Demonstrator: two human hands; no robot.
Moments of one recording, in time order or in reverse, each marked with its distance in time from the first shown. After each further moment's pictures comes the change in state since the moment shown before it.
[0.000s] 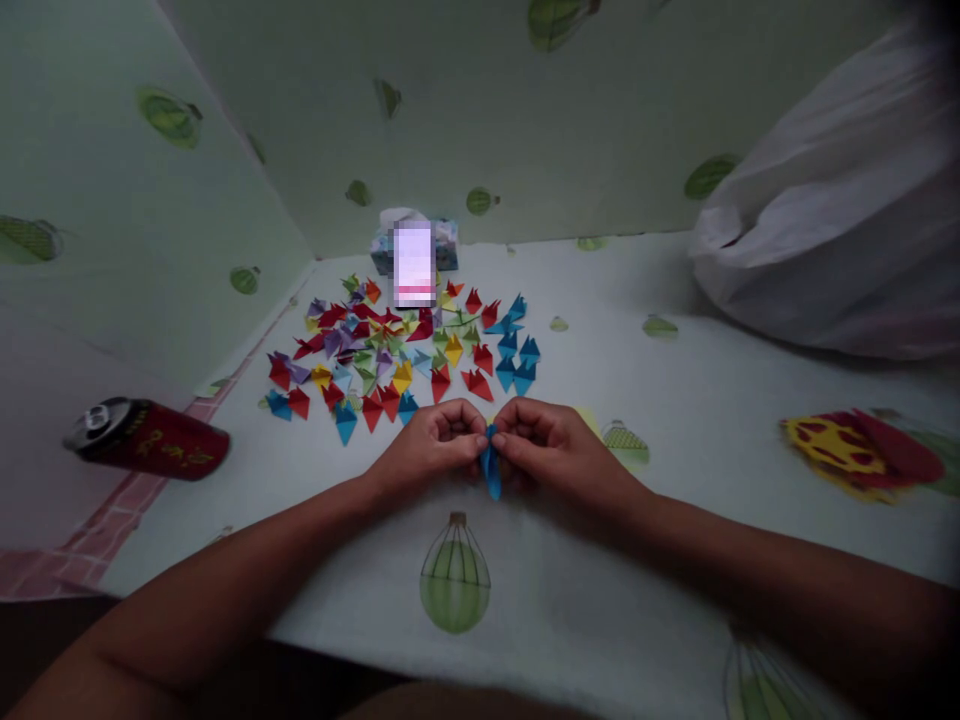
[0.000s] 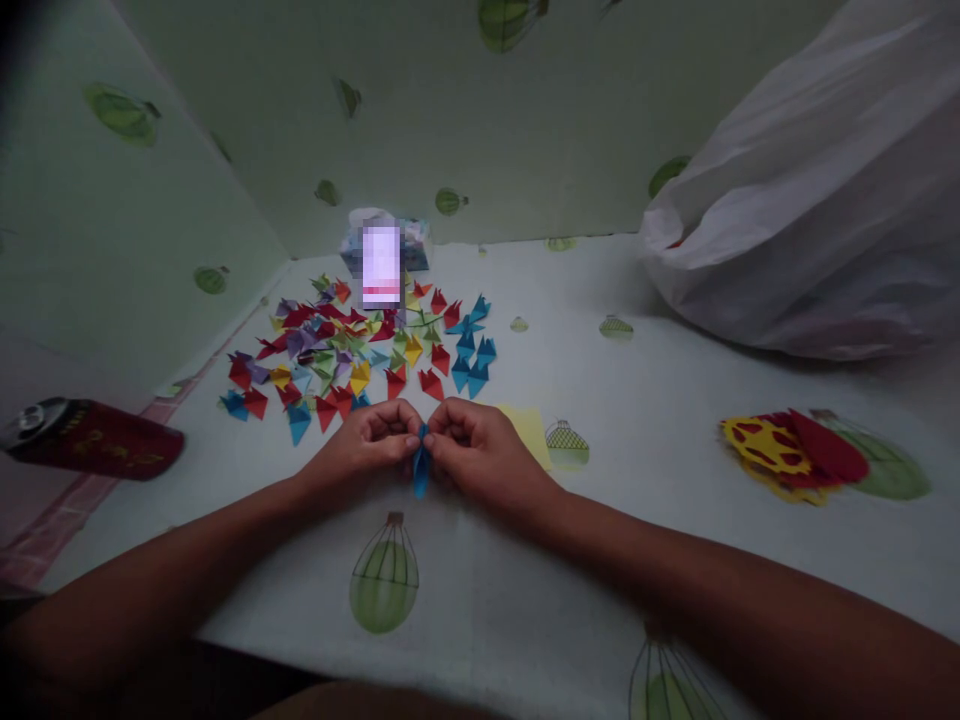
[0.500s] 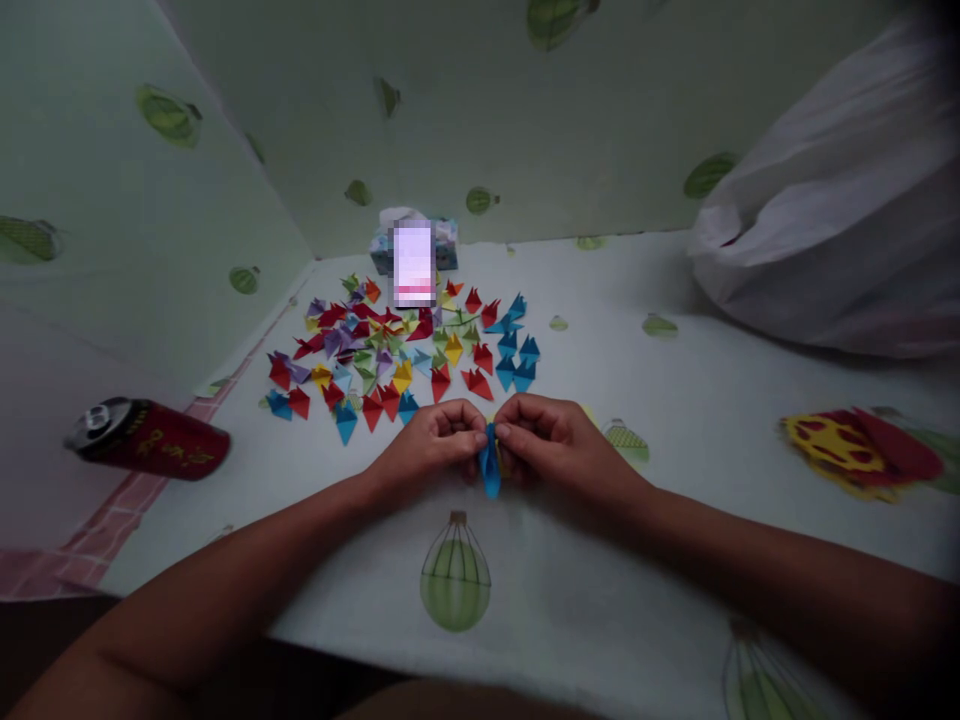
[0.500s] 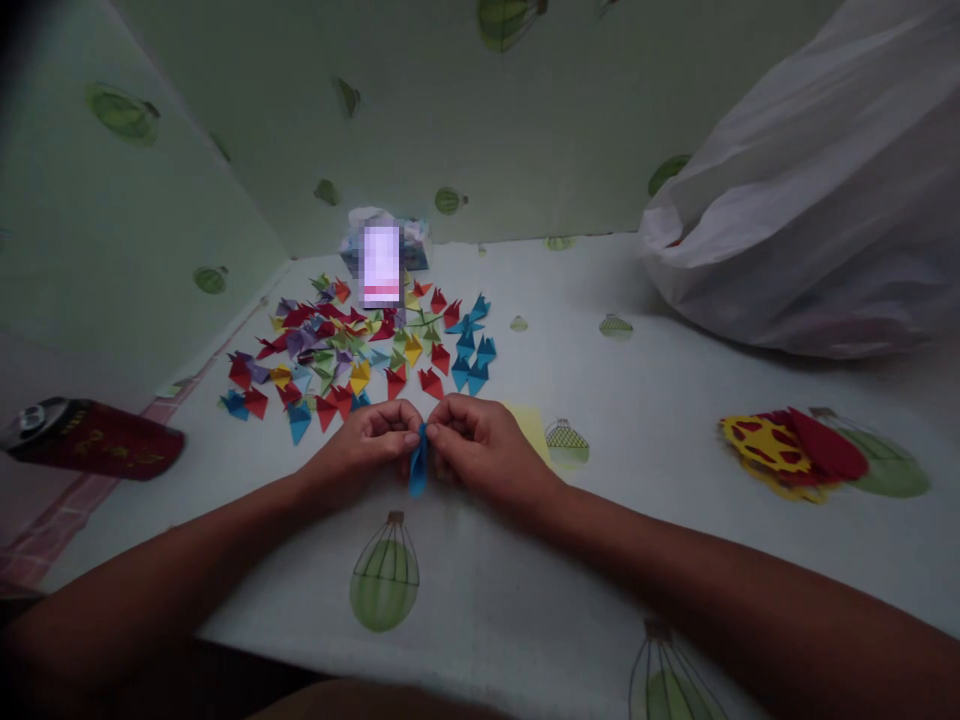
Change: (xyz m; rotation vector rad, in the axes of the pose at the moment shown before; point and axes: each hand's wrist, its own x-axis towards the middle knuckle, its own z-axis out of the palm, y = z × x) left_hand 0.003 -0.006 -0.002 -0.051 -0.025 0.000; right_hand 0.000 -0.002 -0.002 0.000 -0.014 -0.040
